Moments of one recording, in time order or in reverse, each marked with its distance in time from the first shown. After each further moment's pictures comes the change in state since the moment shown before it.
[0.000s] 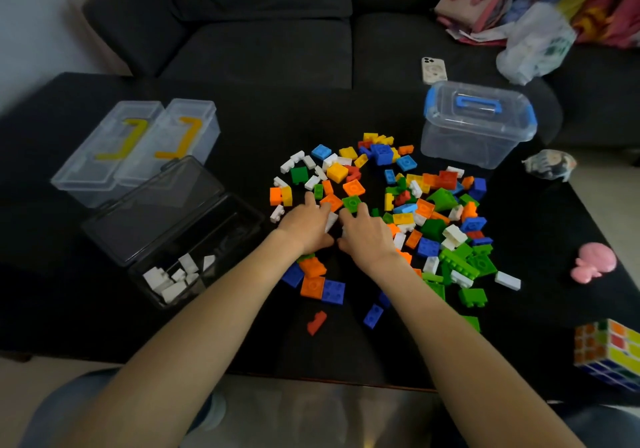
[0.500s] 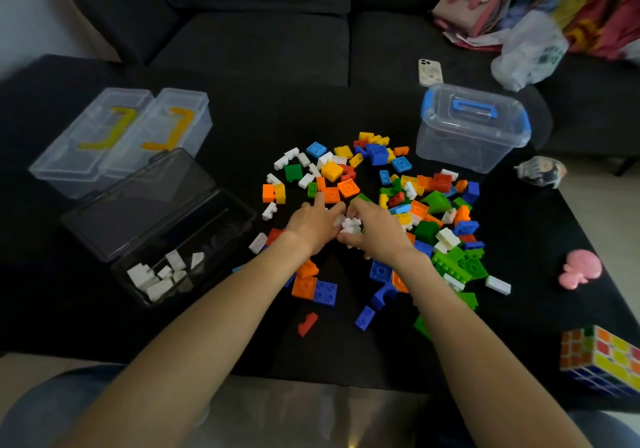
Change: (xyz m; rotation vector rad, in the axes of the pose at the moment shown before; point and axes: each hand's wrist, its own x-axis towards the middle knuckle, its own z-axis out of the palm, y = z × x) left_hand 0.017 0.018 0.017 0.086 0.047 0.013; right_hand 0.000 0.036 -0.008 0.357 0.053 -0.075
